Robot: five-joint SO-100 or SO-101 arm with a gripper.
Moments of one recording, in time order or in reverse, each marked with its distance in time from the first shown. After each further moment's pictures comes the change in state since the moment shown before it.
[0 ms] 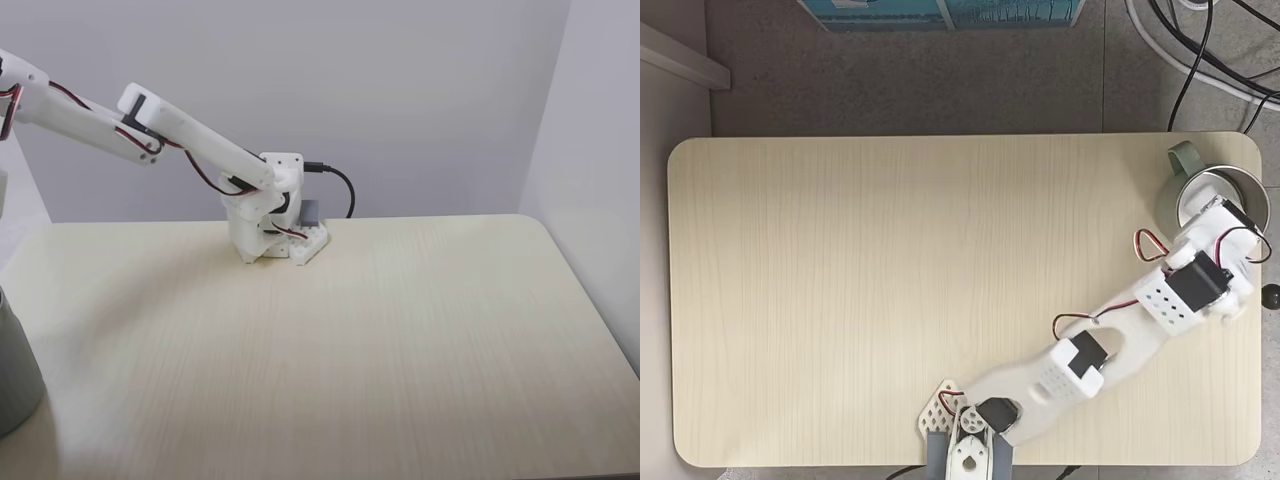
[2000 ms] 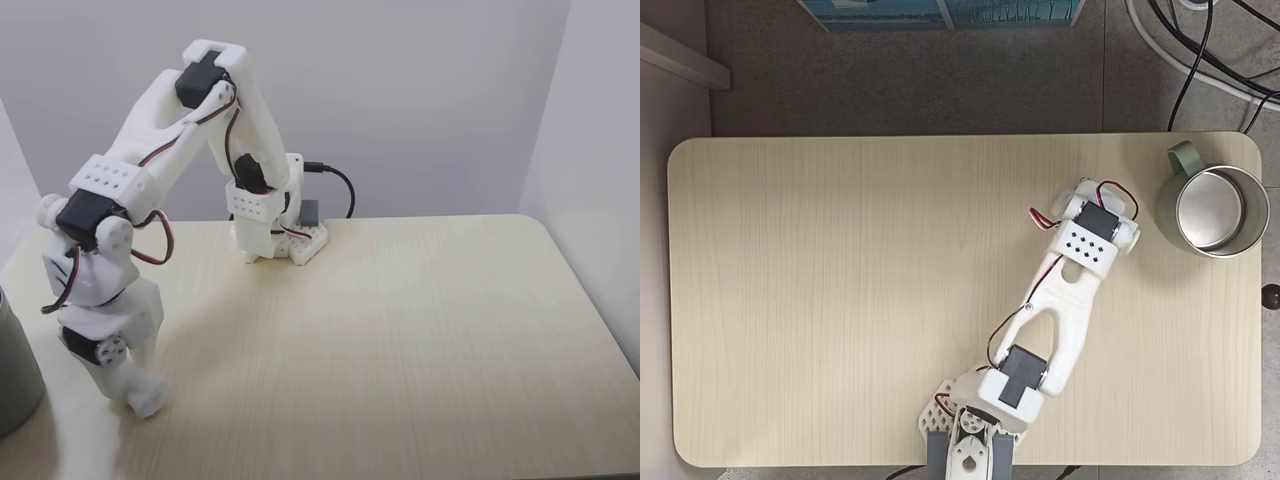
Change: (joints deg) arm -21.4 -28.3 -91.1 -39.1 8.8
